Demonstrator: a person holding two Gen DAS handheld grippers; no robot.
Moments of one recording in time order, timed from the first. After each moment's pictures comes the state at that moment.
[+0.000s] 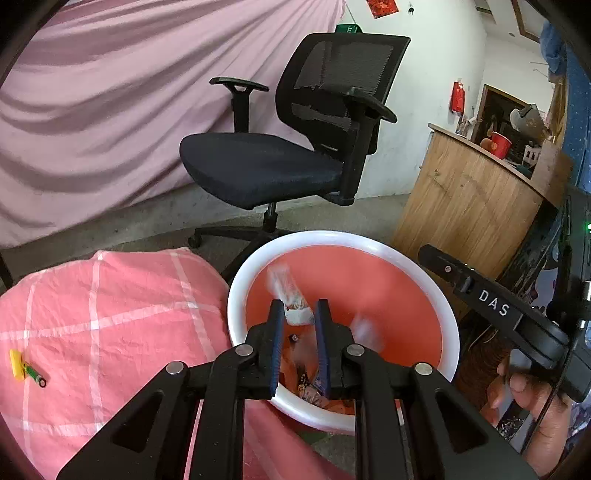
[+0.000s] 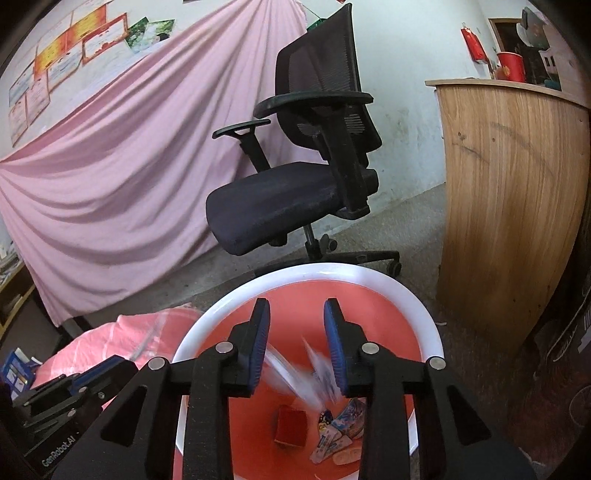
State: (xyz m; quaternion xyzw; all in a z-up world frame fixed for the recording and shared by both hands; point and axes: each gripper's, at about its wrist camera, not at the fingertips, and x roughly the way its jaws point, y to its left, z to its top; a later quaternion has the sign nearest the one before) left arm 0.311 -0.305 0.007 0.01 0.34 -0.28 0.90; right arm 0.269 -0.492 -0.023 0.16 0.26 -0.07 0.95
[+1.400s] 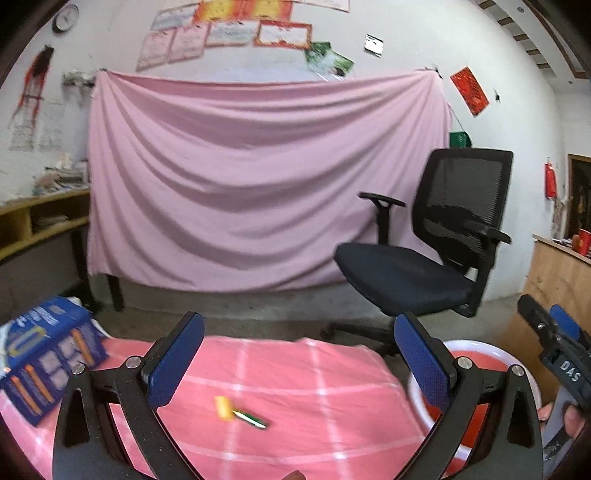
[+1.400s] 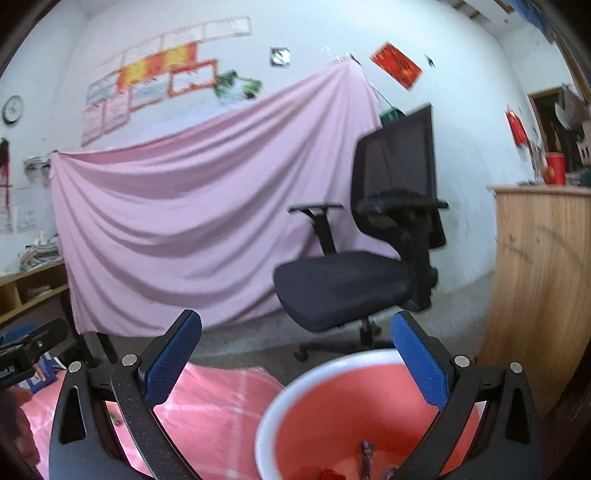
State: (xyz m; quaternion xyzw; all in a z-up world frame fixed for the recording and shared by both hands) left arm 0.255 -0.142 0.067 -0.02 0.14 -0.03 0.99; right arm 0.242 -0.387 0.035 0.08 0.06 0.01 0.99
